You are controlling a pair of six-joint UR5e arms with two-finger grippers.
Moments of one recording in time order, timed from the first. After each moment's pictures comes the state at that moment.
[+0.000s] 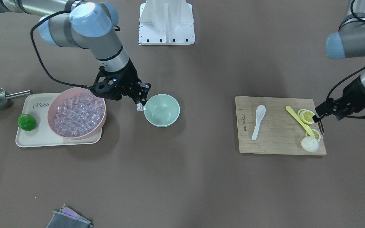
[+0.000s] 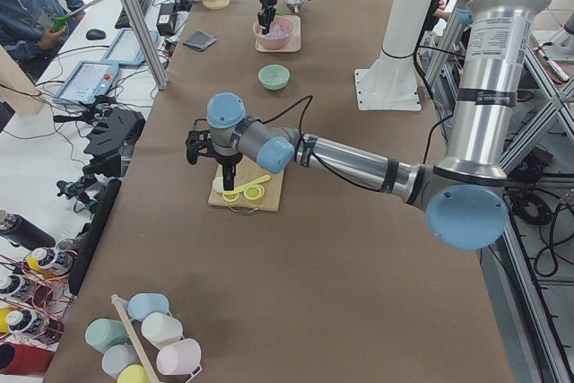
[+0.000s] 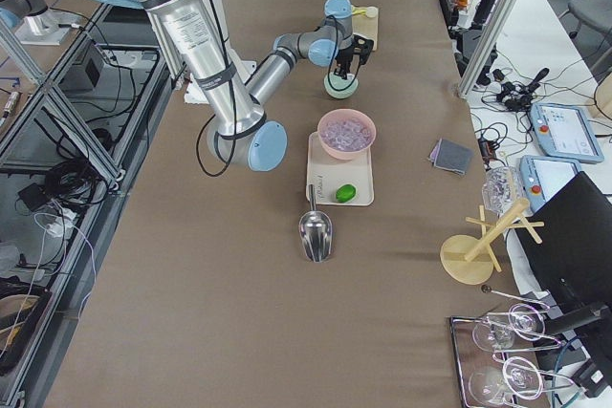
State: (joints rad) left arm -1.13 -1.88 -1.62 -1.86 -2.27 -0.86; right arm 0.60 -0.94 1.71 -1.37 1.90 1.59
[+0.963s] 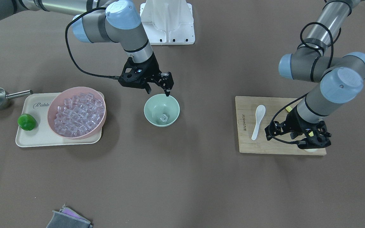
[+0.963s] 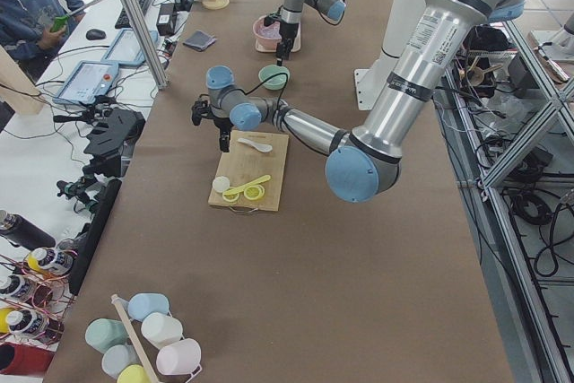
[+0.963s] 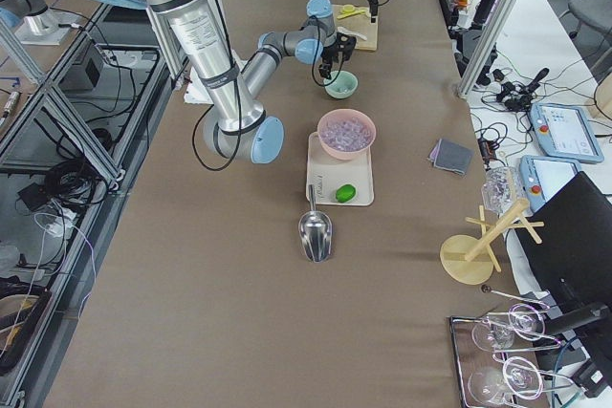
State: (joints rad) left arm -0.95 -2.05 -1.42 -1.94 -2.15 -0.90; right arm 0.54 -0.91 1.70 -1.34 1.83 1.63
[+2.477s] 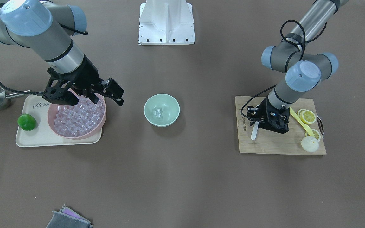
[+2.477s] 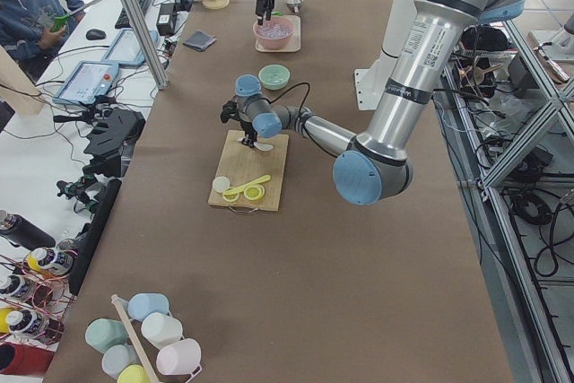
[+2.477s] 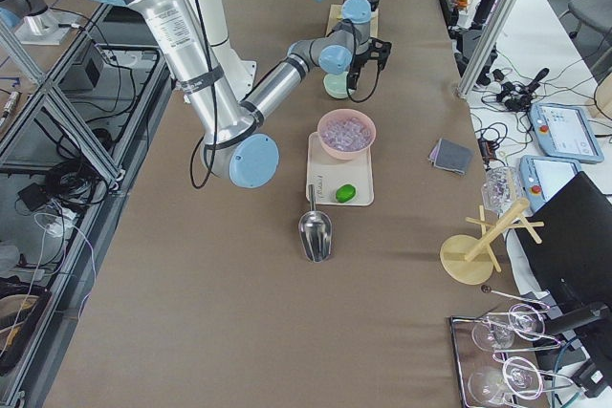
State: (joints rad) left arm -0.81 -1.98 -1.47 -2.02 -2.12 -0.73; right arm 0.83 -1.05 1.80 -1.36 2.15 1.42
